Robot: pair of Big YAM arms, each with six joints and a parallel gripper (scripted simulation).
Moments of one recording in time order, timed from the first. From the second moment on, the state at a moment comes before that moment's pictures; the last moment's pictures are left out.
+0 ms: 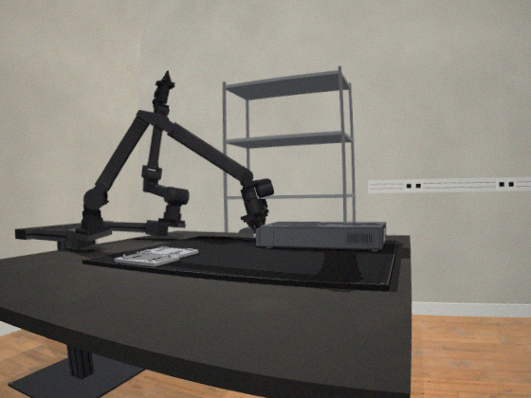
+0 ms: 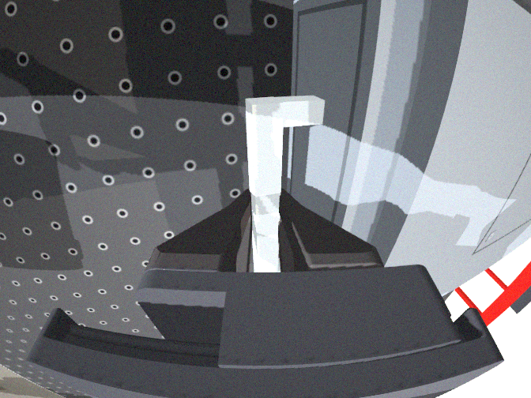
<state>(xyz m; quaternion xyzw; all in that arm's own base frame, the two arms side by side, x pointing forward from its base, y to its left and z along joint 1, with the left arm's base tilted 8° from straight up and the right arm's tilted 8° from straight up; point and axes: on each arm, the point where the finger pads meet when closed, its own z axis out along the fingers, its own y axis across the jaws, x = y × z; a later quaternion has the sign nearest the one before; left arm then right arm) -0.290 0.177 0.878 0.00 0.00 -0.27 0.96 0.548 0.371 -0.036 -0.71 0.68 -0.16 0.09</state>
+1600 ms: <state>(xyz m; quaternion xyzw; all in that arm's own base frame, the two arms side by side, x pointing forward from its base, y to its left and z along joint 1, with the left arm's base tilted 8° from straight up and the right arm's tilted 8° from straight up) -0.290 0.177 0.878 0.00 0.00 -0.27 0.96 0.547 0.371 -0.036 -0.71 0.68 -0.17 0.10</state>
